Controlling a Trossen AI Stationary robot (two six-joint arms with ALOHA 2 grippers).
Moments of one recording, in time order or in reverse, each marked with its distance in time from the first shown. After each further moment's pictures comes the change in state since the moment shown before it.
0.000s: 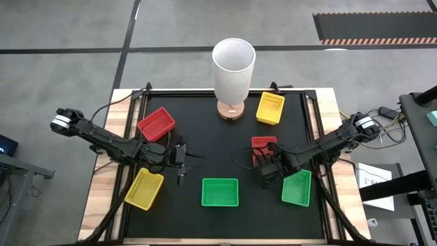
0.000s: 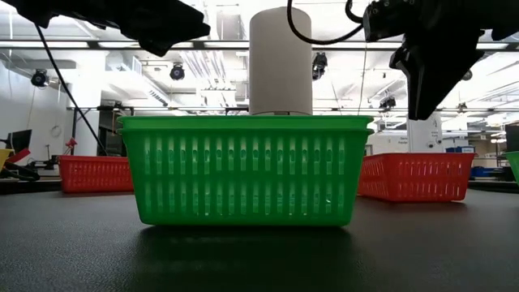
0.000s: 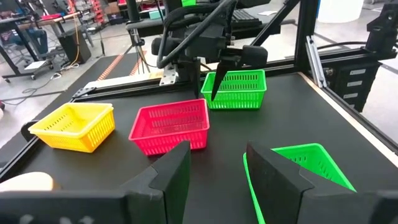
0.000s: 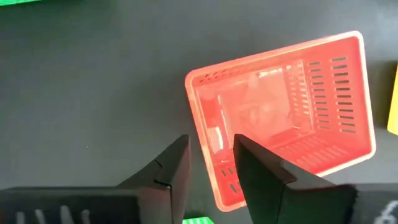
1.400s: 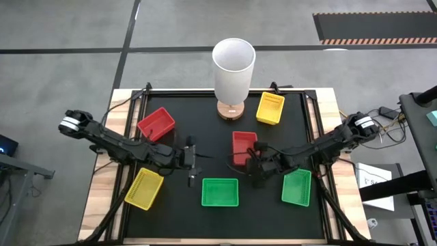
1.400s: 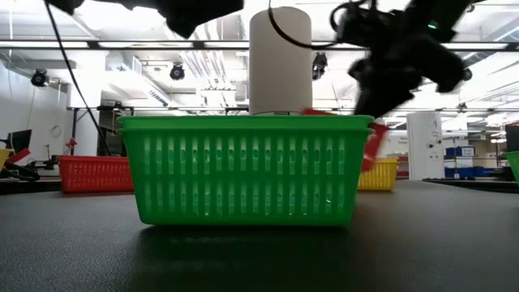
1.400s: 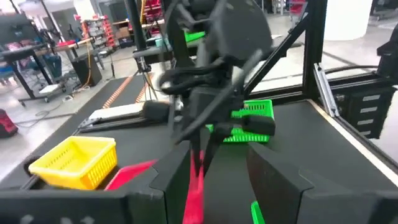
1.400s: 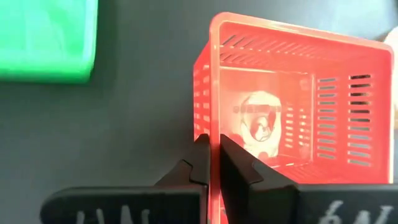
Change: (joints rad) left arm 0.001 0.175 0.135 0.135 -0.024 0.060; right arm -0.046 0.001 -0.196 0.558 0.174 -0.374
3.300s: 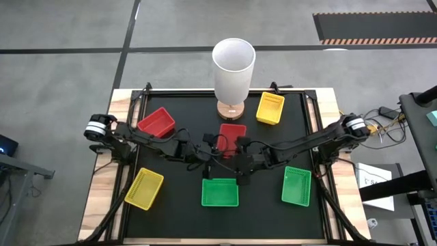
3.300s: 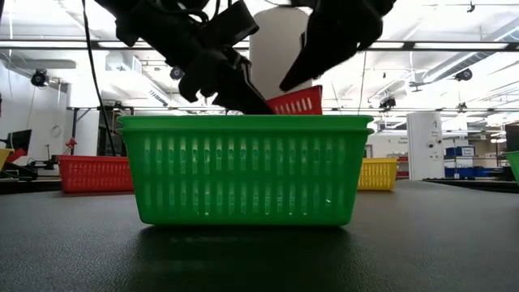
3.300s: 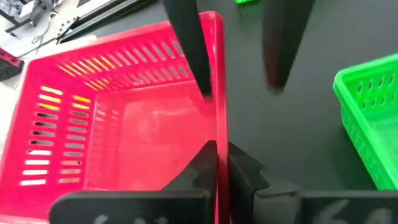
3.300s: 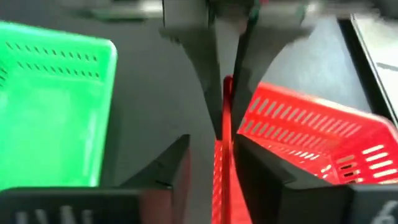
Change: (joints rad) left arm 0.175 0.333 0.258 -0.430 0.057 0.157; right arm -0.076 0.094 0.207 0.142 -0.036 -0.185
